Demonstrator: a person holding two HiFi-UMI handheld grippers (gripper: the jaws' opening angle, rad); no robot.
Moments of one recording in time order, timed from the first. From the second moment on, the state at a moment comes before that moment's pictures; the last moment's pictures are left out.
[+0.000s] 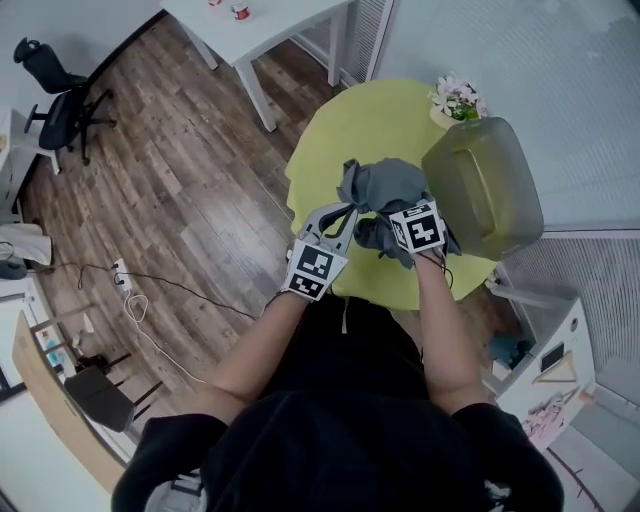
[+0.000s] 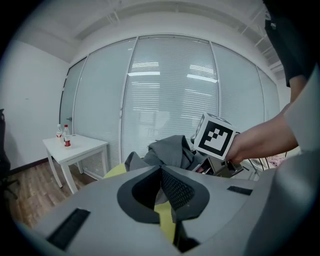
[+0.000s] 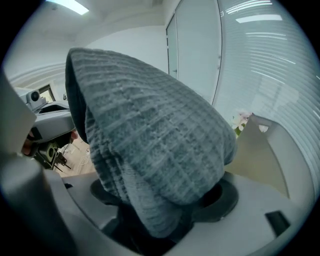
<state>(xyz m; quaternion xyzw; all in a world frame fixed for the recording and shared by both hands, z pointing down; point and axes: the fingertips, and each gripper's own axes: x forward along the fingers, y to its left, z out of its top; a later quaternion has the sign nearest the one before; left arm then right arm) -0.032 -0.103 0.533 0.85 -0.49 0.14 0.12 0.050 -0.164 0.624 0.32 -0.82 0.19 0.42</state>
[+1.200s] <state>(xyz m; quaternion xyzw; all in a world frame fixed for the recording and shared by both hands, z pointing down) 0.006 -0.150 0.636 0.82 -0.50 0.18 0.21 0.075 -0.206 0.780 0.29 -0.80 0.29 0.45</state>
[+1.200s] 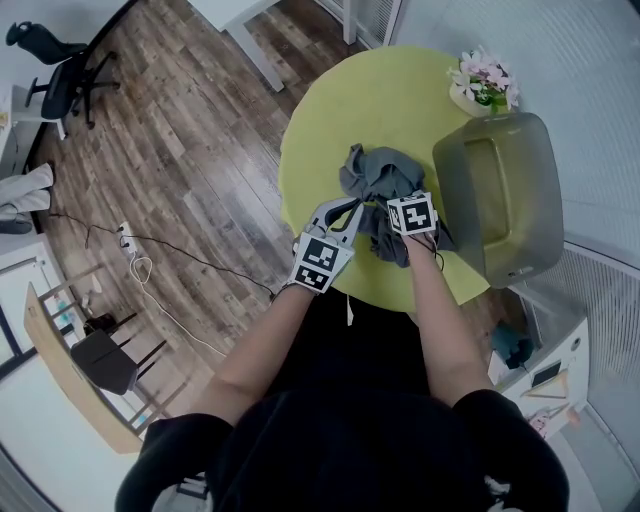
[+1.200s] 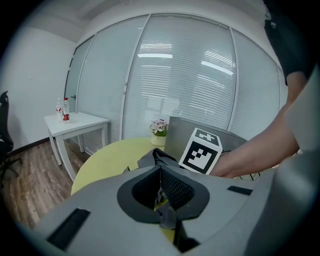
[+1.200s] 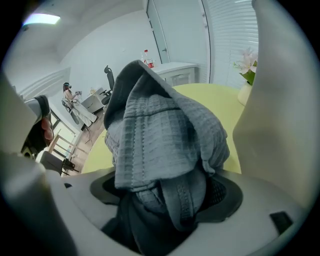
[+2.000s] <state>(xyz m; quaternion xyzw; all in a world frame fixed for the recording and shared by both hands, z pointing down) 0.006 -0.138 0.614 0.84 -0.48 0.15 0.20 0.078 -0.197 0.713 0.35 -0.82 0.25 0.39</state>
